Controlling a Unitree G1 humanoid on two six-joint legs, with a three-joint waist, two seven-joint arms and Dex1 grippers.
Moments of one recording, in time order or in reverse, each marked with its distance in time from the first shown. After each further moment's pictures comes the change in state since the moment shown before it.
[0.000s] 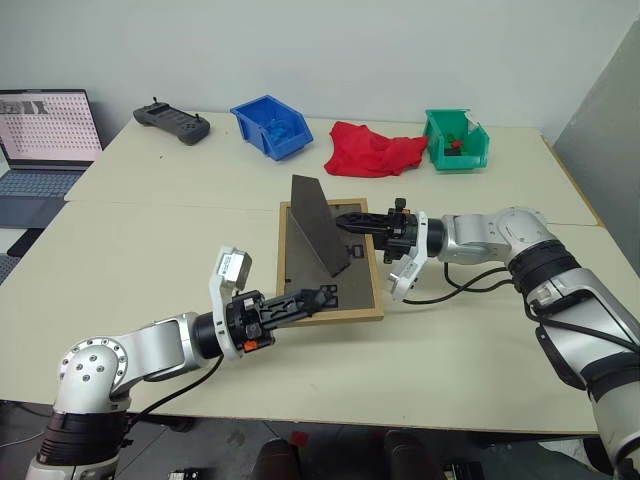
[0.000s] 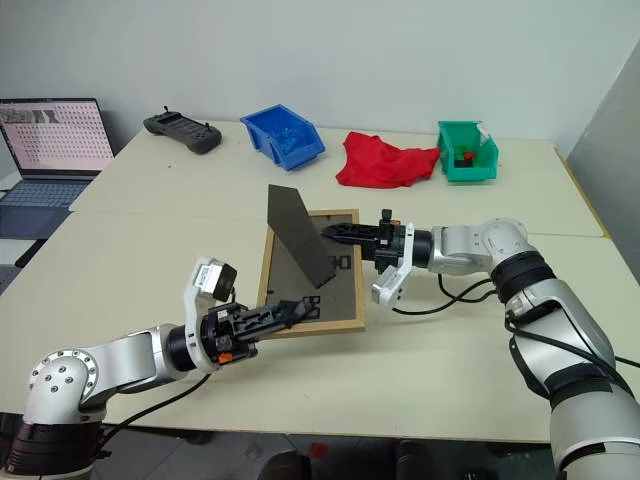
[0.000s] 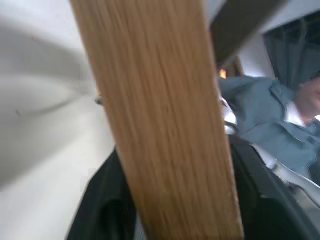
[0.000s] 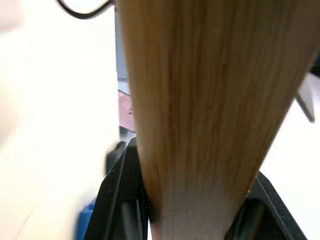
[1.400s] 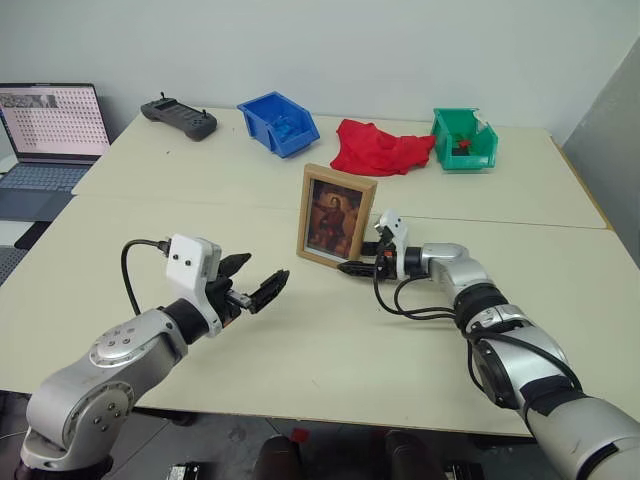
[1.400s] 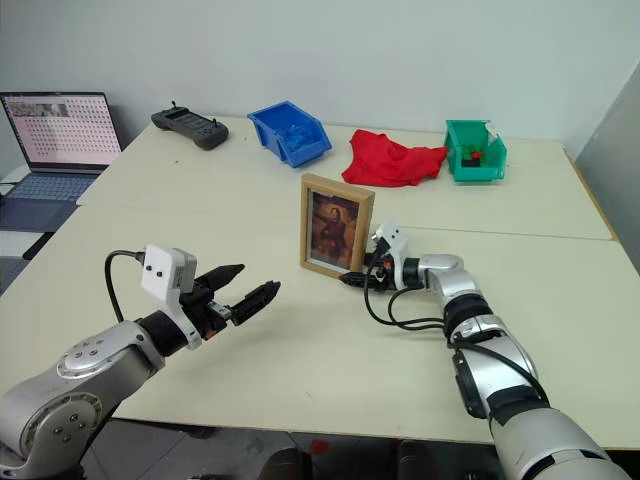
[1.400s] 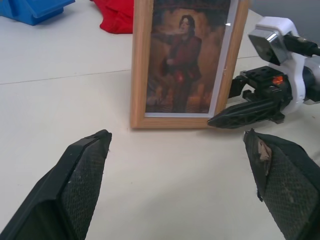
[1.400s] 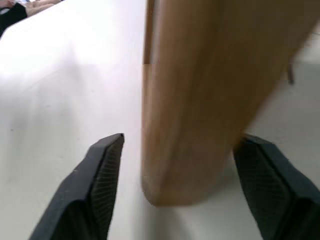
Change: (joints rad) left arm 0.144 0.056 0.050 -0.352 1.061 -0.383 -0.113; right arm 0.159 0.313 -0.449 0.196 1.273 1.321 1.544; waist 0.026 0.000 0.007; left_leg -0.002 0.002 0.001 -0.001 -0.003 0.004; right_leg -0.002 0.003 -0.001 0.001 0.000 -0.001
